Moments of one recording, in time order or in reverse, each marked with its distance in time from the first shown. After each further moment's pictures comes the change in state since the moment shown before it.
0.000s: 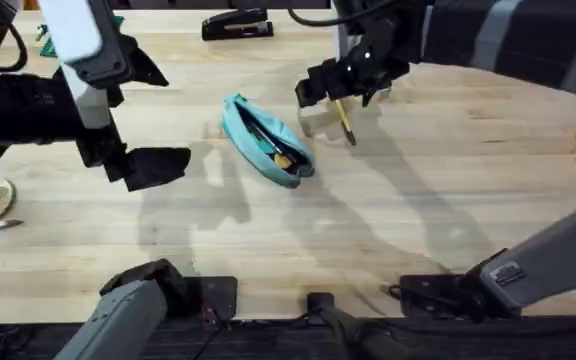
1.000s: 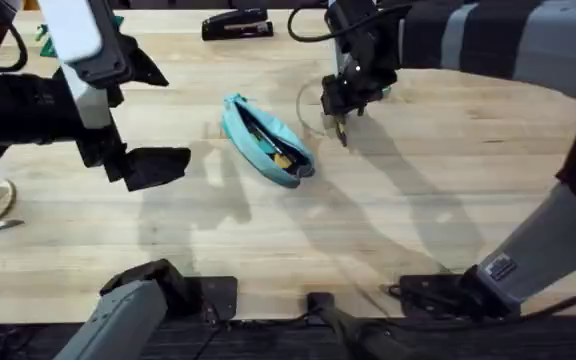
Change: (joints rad) left arm 0.000 0.000 0.000 0.000 0.000 0.000; right arm -0.017 0.116 0.010 -0.024 0.016 0.008
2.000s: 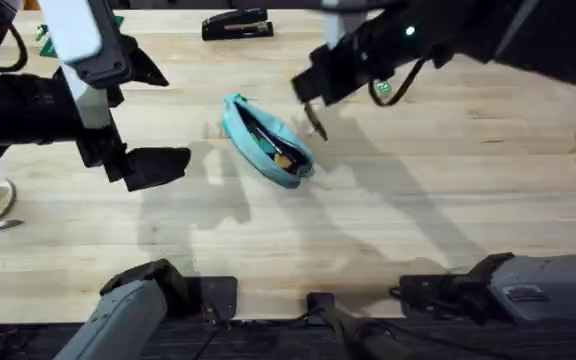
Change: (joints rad) left arm 0.000 0.000 0.000 0.000 0.000 0.000; right arm 0.121 -0.370 0.000 -0.077 -0.331 -0.198
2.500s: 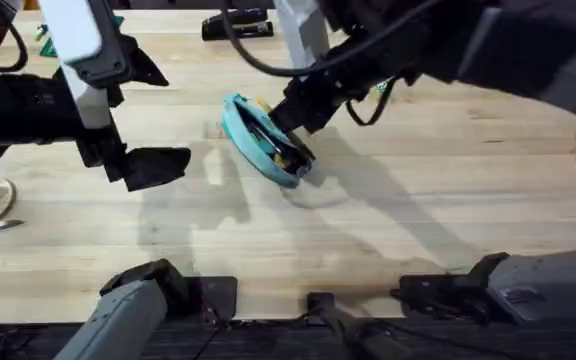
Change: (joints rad) left arm 0.000 0.000 0.000 0.000 0.000 0.000; right arm 0.106 0.040 0.000 -0.017 -0.058 -0.140
